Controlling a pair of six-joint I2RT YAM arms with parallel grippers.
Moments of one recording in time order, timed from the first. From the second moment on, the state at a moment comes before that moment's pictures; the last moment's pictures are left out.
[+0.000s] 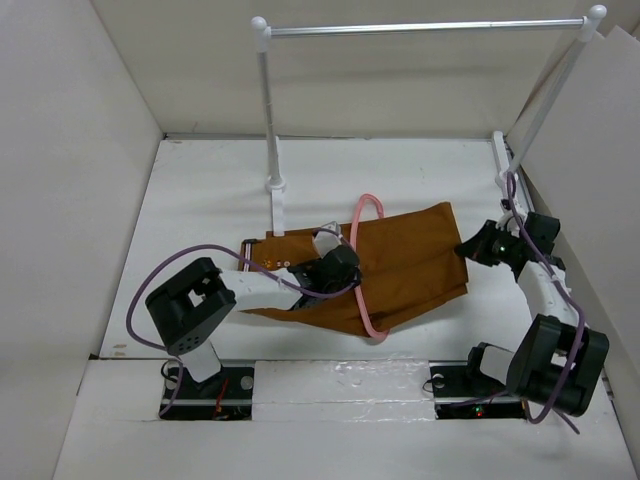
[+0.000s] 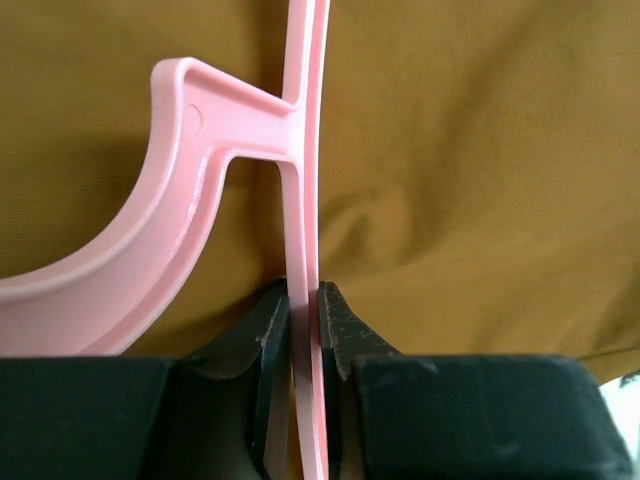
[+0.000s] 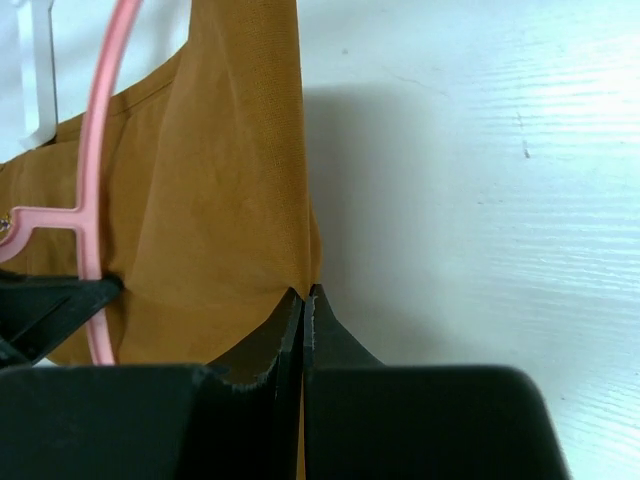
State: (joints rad) left arm -1.01 1.67 0.82 0.13 -0.34 -1.11; right arm -0.36 1.16 0.67 -0.29 -0.69 0.13
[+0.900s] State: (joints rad) left arm -1.07 1.55 0.86 -0.24 -0.61 -0.95; right arm -0.27 1.36 0.62 -0.01 -0.78 0.36
